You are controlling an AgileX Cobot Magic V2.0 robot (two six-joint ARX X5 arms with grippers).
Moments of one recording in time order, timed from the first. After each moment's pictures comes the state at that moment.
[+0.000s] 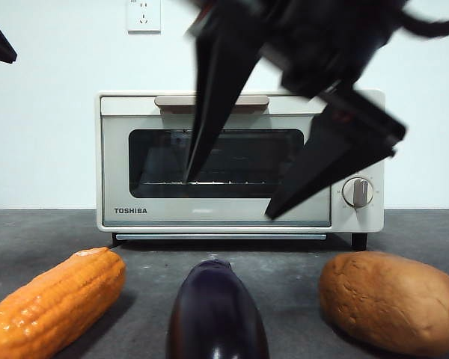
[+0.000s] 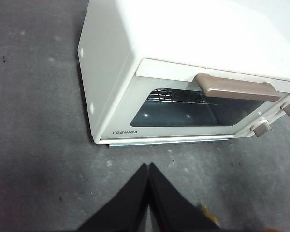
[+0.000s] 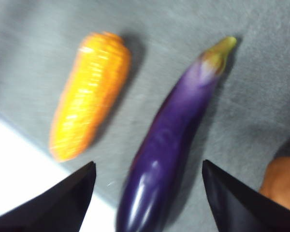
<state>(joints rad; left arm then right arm) -0.16 0.77 0.72 -0.39 0.34 -0.28 0.95 1.39 0.93 -0.55 -0.15 0.66</state>
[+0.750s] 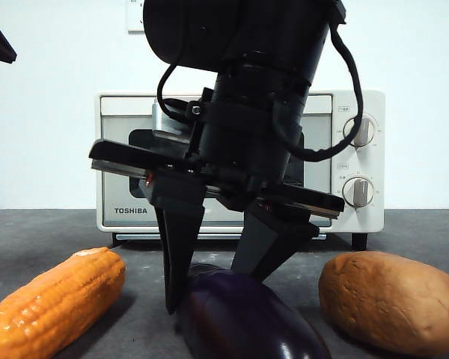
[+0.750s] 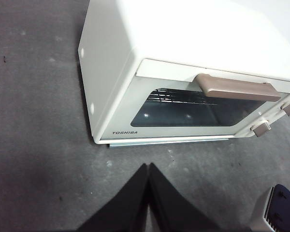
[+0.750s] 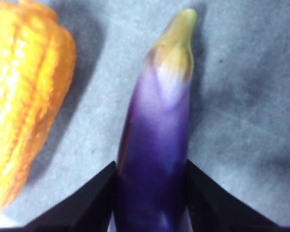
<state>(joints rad) -0.16 0.77 0.72 -0.39 0.34 -0.28 0.99 1.72 1.07 -0.58 -0.09 0.67</state>
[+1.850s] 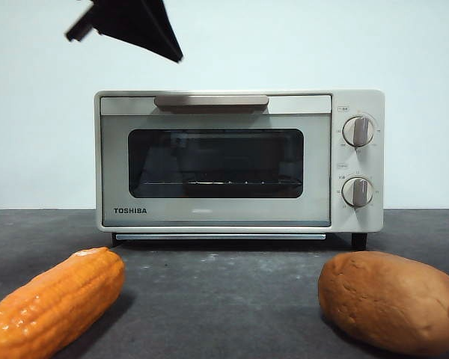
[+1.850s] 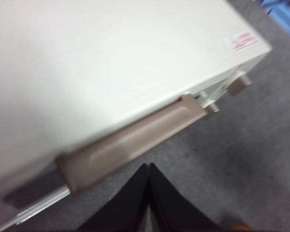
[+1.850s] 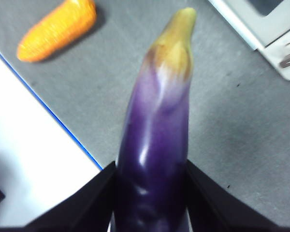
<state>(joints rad) -0.52 1.45 1.35 -0.53 0.26 -0.13 1.02 1.02 1.30 -1.32 0.13 0.19</state>
